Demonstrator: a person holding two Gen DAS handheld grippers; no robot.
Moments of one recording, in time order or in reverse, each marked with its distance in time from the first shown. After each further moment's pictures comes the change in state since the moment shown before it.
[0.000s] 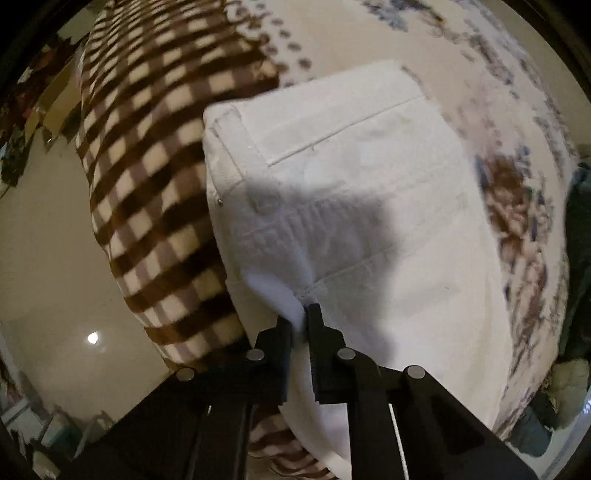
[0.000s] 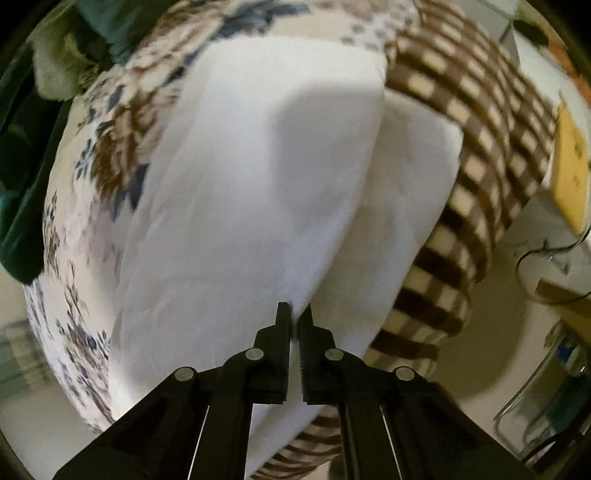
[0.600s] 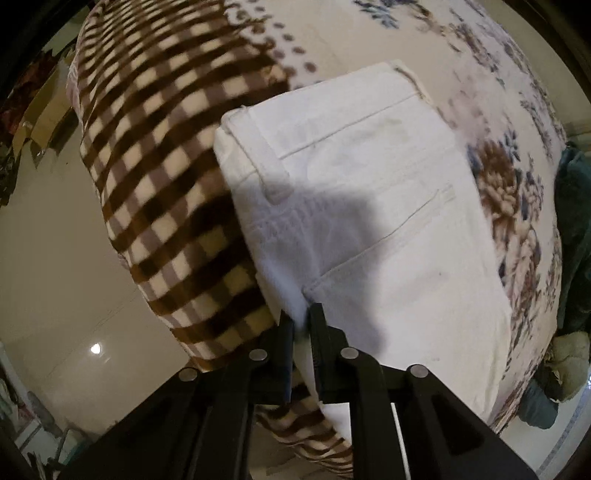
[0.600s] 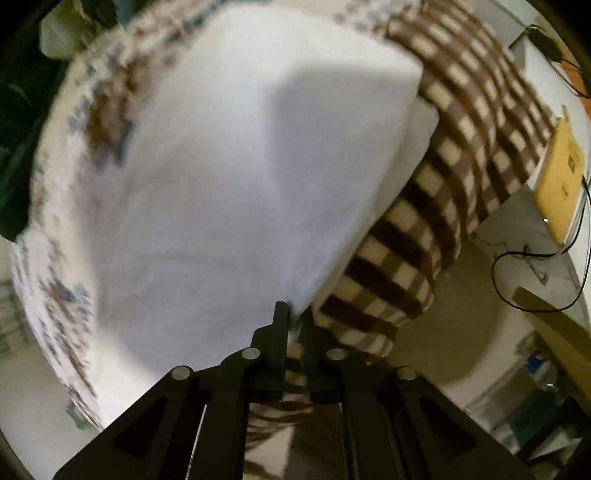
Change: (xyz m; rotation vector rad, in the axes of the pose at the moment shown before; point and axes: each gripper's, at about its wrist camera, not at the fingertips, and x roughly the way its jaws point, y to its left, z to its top) left arm -0.010 0.013 0.000 0.051 0.048 -0.010; right arm 0.006 -0.020 -0.001 -0.088 0.164 -0.101
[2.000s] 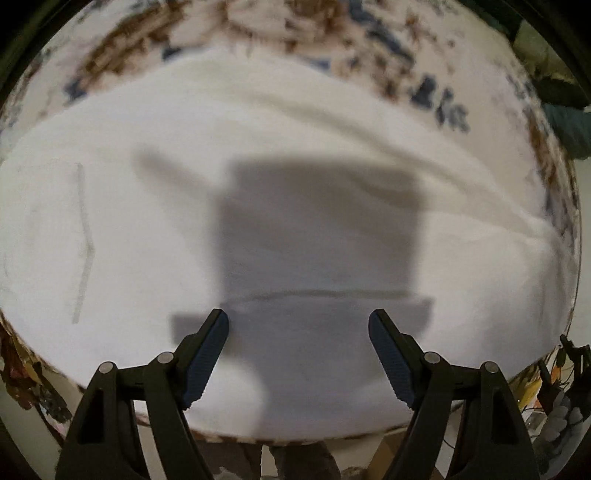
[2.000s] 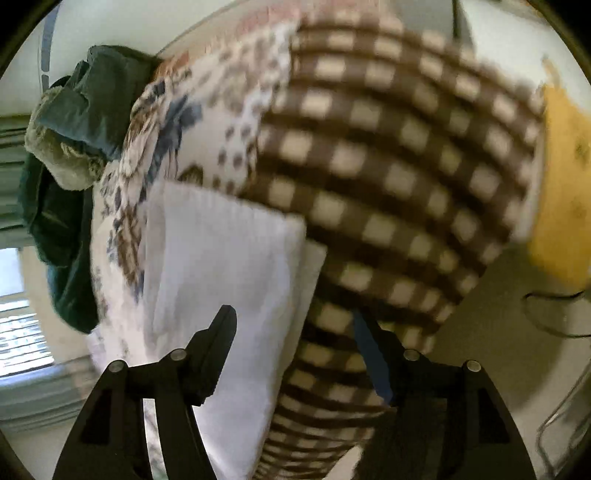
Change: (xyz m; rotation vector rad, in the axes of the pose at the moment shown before) left arm 0.092 -0.226 -0.185 0.889 0.145 0.153; right arm -0.013 -0.128 0.050 0.232 -0.198 0.415
